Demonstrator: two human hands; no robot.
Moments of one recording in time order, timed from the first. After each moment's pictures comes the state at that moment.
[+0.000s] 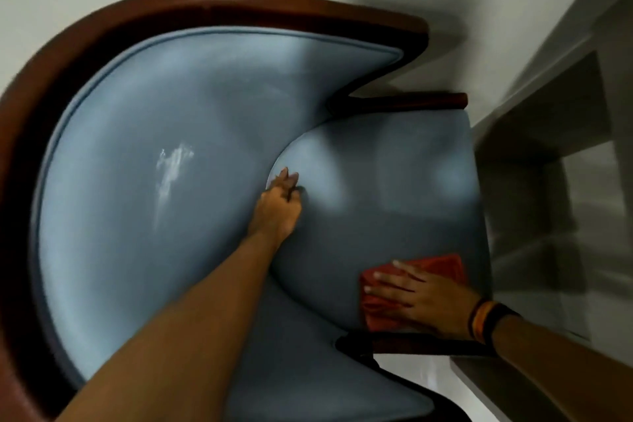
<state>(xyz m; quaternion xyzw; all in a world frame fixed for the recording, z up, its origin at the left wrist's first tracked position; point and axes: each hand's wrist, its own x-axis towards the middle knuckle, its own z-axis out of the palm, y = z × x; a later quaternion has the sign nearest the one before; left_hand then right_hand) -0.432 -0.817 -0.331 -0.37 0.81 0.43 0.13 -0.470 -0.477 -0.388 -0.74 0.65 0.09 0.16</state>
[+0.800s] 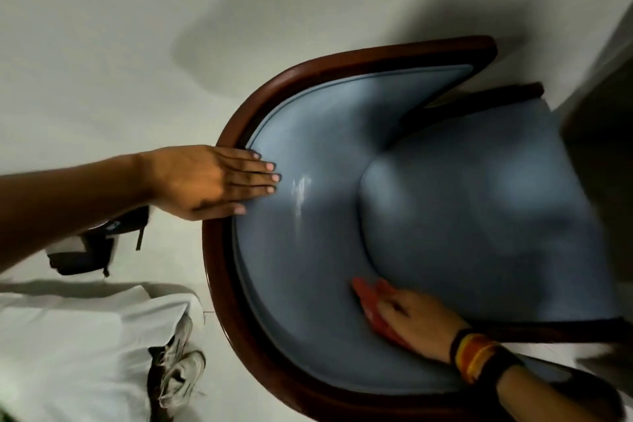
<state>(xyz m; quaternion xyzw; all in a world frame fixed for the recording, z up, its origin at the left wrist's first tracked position) -0.407 -1.074 -0.078 0.42 0.86 -0.15 0.23 -0.352 -0.679 -0.226 -0.27 0.77 -0.24 0.53</state>
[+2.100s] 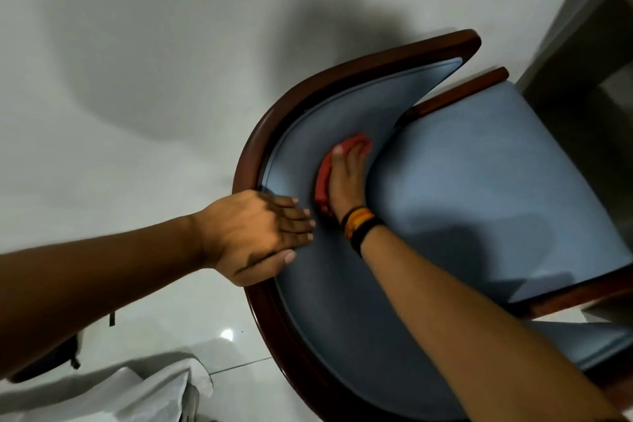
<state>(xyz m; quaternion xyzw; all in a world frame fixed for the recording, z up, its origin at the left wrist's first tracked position) -0.415 -1.081 -0.110 0.49 0.84 -0.02 0.22 -0.470 -0.919 -0.240 0.16 0.71 -0.67 0.16</state>
